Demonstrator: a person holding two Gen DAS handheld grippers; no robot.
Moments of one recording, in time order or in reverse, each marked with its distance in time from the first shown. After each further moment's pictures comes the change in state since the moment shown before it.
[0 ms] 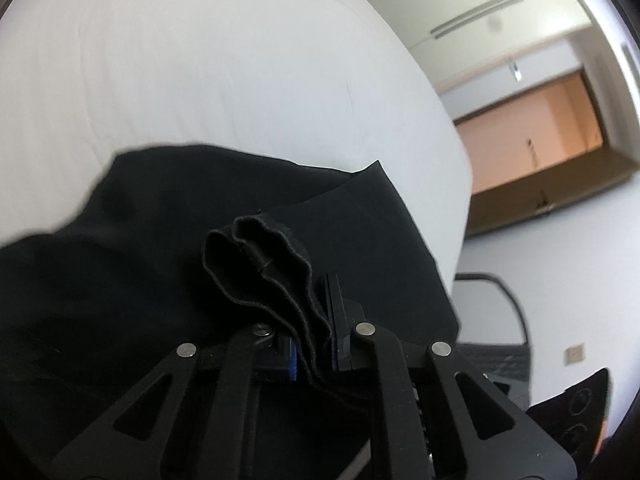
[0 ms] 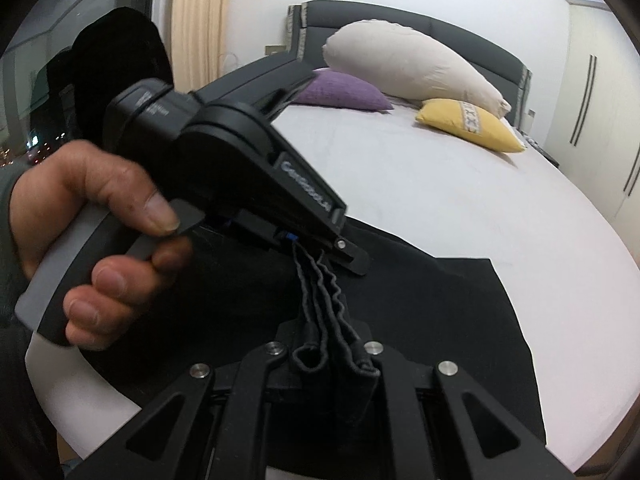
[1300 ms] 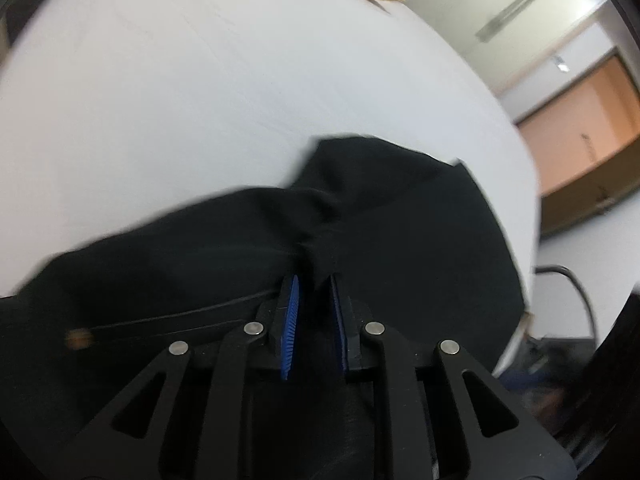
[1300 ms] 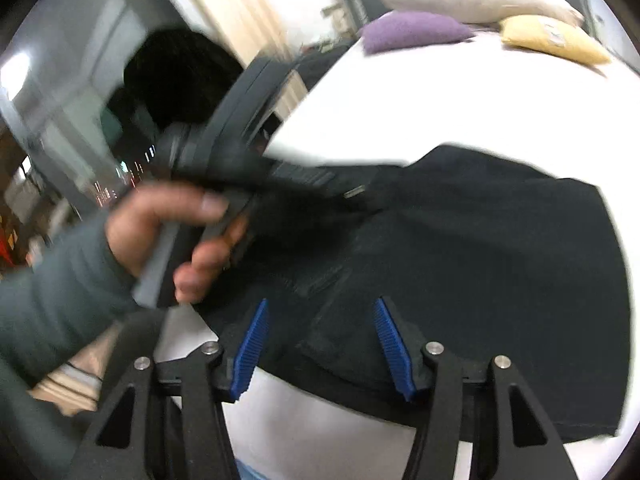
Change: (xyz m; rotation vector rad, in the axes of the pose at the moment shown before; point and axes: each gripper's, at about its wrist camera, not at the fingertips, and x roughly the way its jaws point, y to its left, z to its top) left arm -0.078 0.077 -0.074 0.007 -0.105 0.305; right arm 0.006 -0.034 0.018 0.218 0.161 0.519
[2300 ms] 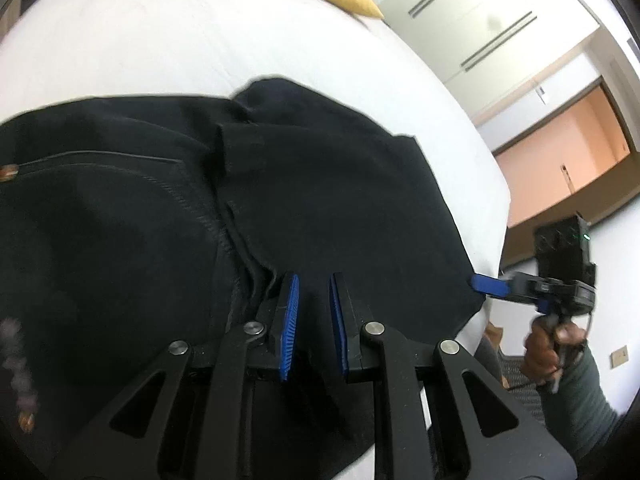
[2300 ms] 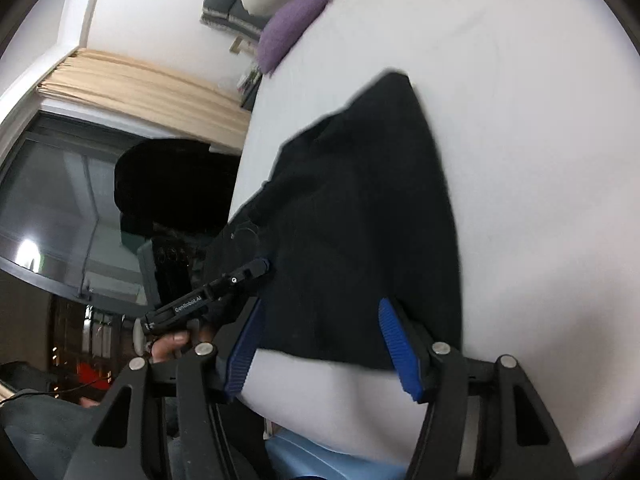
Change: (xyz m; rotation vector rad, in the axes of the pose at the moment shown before) left arm -0.016 -0.040 -0.085 -0.072 -0.101 -0.132; right arm -0.060 -0.171 -0.043 0.506 -0.024 0.233
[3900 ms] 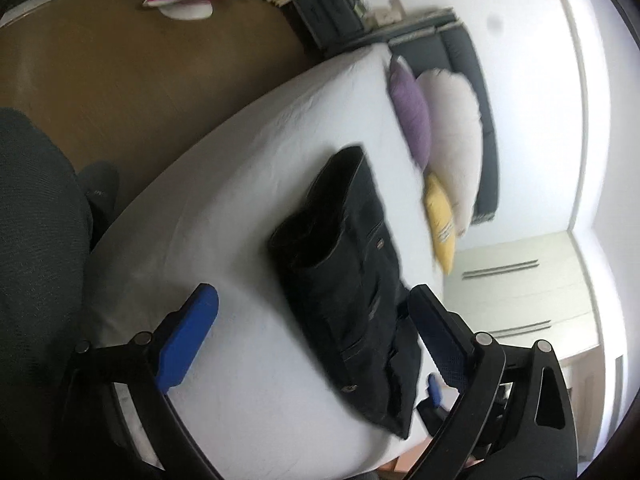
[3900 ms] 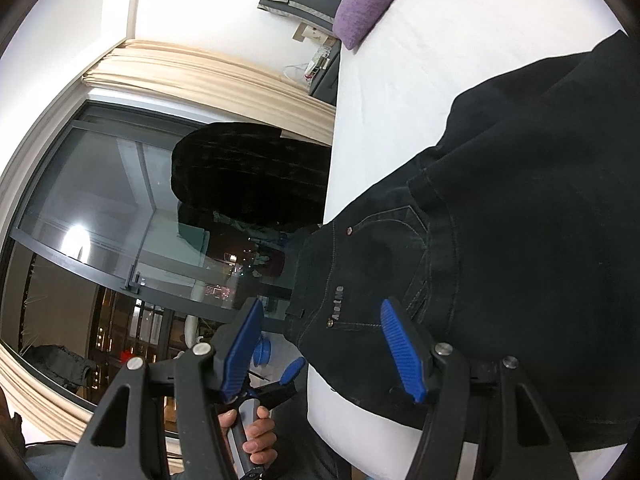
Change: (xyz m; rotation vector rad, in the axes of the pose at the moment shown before) left arm -0.193 0.195 -0.179 -0.876 -0.574 -0.053; right arm 0.117 0.098 0.008 -0.033 0.039 0.231
